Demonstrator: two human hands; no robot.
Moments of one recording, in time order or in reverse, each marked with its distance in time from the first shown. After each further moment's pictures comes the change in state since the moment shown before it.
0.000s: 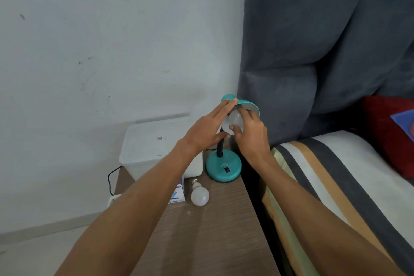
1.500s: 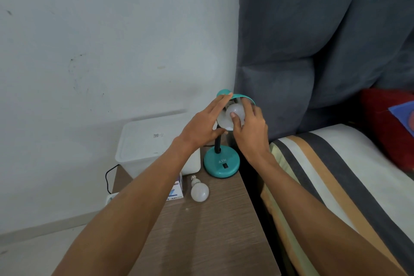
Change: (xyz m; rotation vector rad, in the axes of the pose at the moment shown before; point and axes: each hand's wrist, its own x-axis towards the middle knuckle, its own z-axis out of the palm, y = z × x) left_hand -0.001 0.002 0.000 -0.062 0.051 0.030; right_hand -0.005 -0.002 -0.004 0.084 0.089 0.058
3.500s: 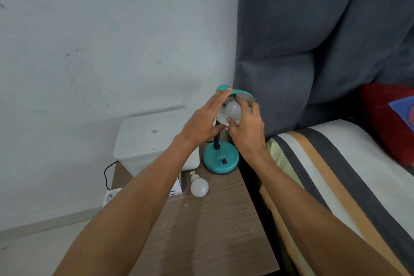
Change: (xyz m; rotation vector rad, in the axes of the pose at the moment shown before) left_hand 0.001 -0.005 0.010 -0.012 0.046 -0.010; right_hand -0.004 0.001 0.006 -0.013 -0.030 0.012
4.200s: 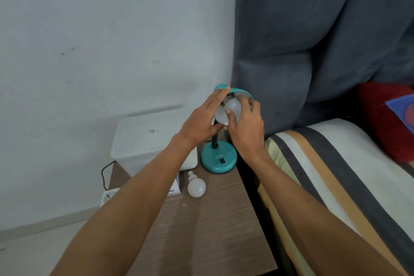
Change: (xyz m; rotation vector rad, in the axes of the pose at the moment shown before) left_hand 0.002 0.002 0.002 -0.008 0.009 0.009; right_hand 0.002 -0.003 -0.002 -0.051 0.070 0.008
